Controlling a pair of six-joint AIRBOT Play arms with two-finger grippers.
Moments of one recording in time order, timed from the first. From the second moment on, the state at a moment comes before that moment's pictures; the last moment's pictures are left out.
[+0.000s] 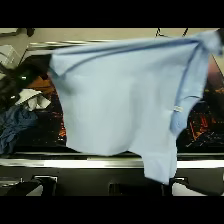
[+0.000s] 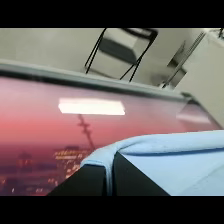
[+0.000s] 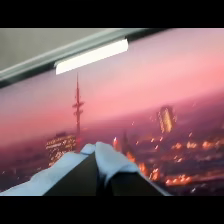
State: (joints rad) left arm -0.07 -1.09 1.09 0.44 -0.40 -0.88; right arm -0.32 -1.45 1.92 -1.01 1.12 1.59
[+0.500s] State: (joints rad) left arm -0.05 -1.46 1.07 0.45 -0.52 -1.05; right arm -0.23 -1.94 1.93 -0.77 1.34 1.71
